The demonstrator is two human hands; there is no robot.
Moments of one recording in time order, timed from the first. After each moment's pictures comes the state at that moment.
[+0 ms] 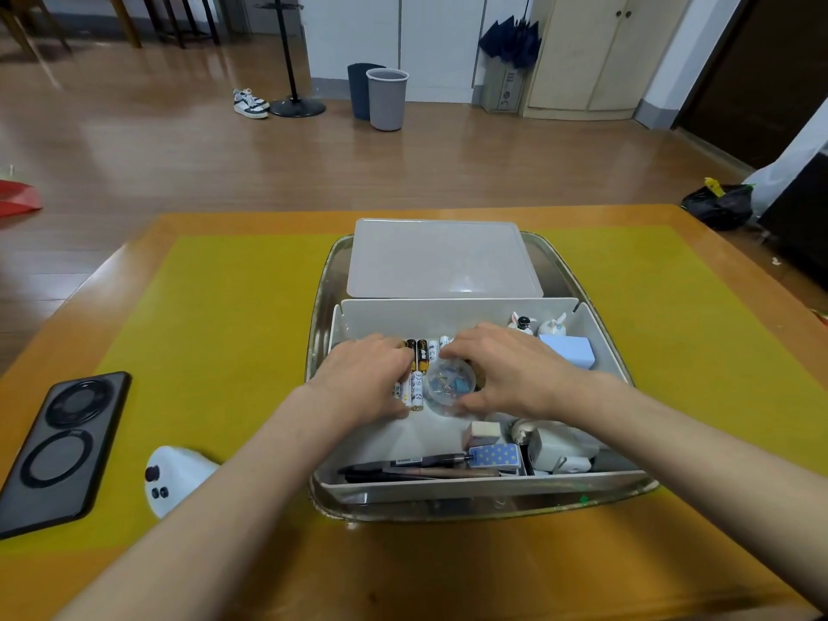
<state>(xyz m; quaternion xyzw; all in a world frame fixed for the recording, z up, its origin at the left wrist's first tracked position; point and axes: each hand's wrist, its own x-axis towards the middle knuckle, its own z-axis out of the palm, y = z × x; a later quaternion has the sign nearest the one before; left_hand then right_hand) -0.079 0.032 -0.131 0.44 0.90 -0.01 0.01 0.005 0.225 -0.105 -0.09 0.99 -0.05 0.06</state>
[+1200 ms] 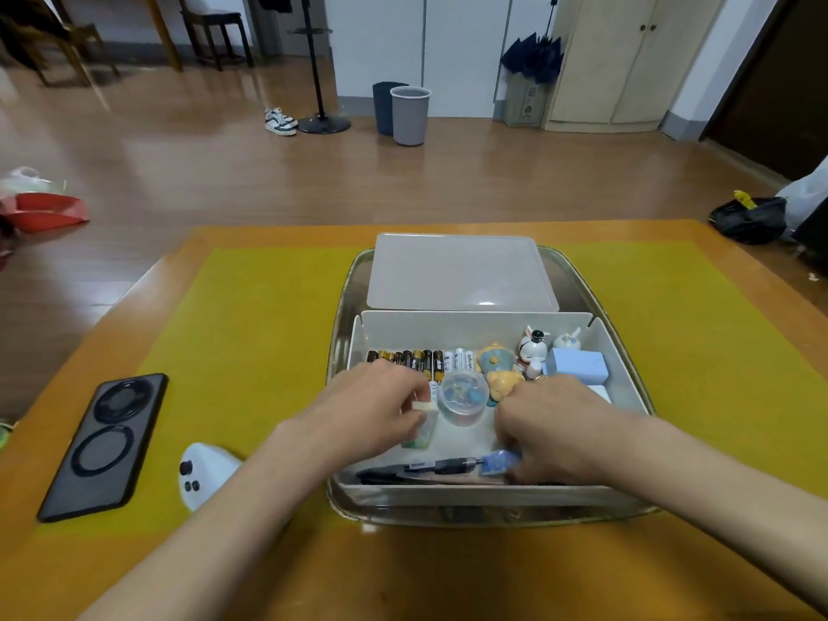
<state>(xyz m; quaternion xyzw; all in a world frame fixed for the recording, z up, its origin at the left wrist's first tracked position) -0.045 0.005 -0.104 0.41 0.90 0.12 0.07 0.054 0.213 -0.085 -0.14 0.98 0.11 0.13</state>
